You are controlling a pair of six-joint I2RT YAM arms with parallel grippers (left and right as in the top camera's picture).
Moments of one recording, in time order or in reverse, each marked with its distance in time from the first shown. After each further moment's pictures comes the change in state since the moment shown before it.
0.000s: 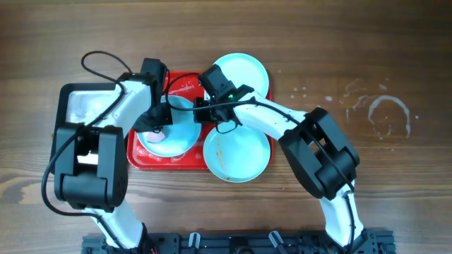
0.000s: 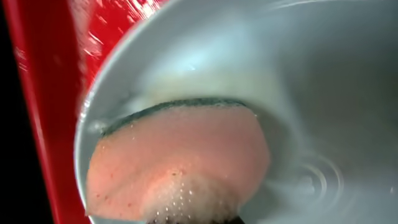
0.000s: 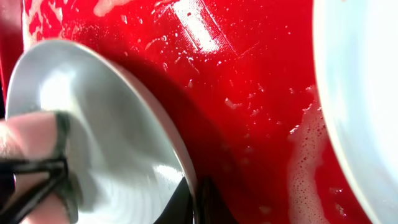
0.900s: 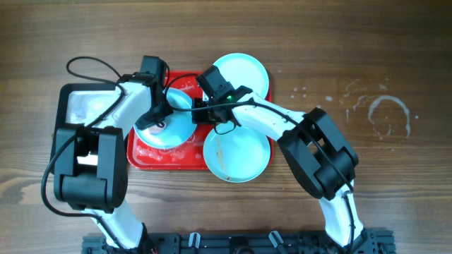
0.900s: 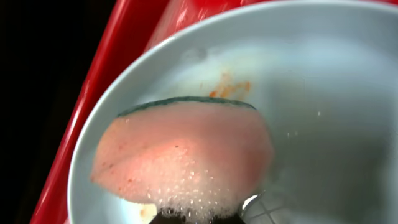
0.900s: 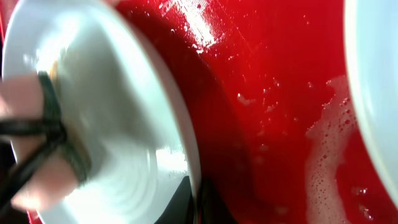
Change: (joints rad) left arm -0.001 -0.006 -0.008 0.095 -0.087 -0.335; right arm 0.006 0.002 0.000 0.005 -0.012 0.027
